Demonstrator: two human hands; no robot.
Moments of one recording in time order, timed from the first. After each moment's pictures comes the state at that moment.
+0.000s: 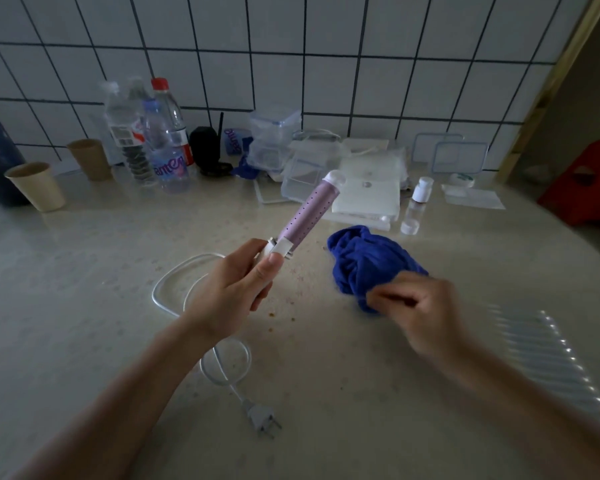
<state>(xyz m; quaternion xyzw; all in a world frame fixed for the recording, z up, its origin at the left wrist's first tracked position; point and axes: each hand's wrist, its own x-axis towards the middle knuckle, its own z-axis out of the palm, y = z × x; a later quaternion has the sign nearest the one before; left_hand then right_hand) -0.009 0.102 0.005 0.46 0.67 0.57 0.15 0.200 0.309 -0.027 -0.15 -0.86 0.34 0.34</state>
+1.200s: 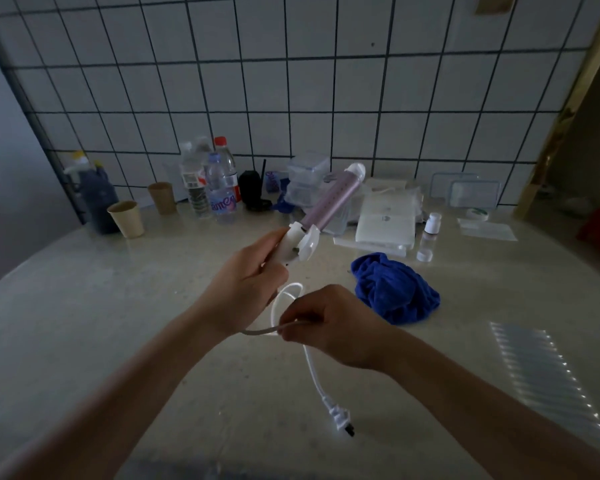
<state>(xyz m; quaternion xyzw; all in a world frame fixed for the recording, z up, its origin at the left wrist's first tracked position) 0.032 0.037 0.098 0.47 0.71 0.51 0.11 0.158 0.182 0.066 0.00 -0.91 0.40 0.09</state>
